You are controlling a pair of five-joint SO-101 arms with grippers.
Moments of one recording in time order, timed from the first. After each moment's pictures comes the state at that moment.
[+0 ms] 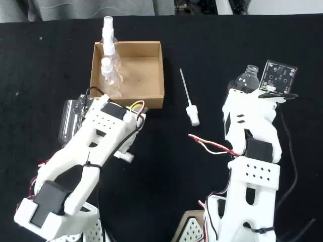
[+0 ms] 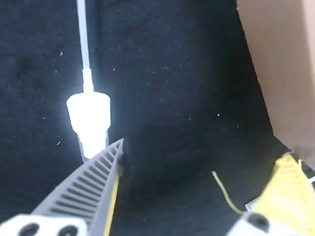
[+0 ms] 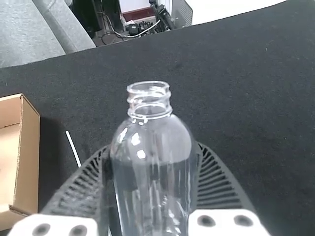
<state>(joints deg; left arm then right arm) 19.2 -10.4 33.0 62.1 83.6 13.8 -50.4 54.0 34.2 -5.9</state>
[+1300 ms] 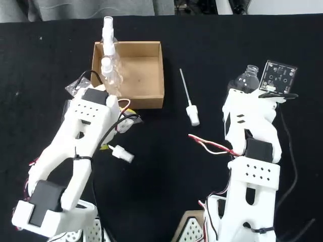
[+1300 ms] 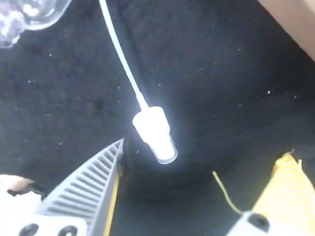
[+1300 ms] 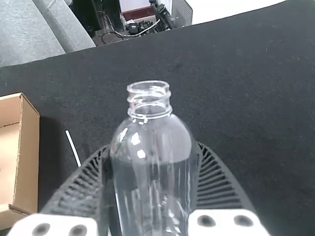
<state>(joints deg) 10.6 -10.4 24.0 81.6 51.1 13.8 -50.4 54.0 34.2 -5.9</state>
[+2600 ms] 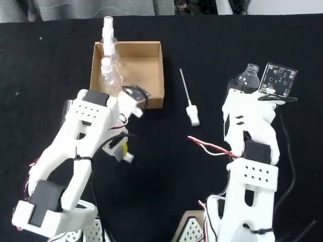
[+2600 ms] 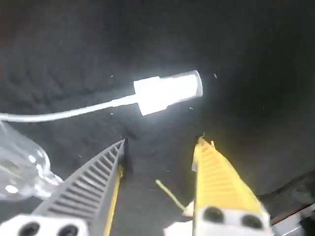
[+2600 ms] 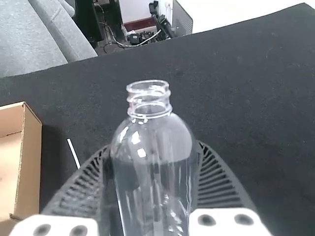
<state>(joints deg) 10.6 -10.4 25.5 83.9 -32.4 13.8 -51.4 56.7 29.8 -5.9</state>
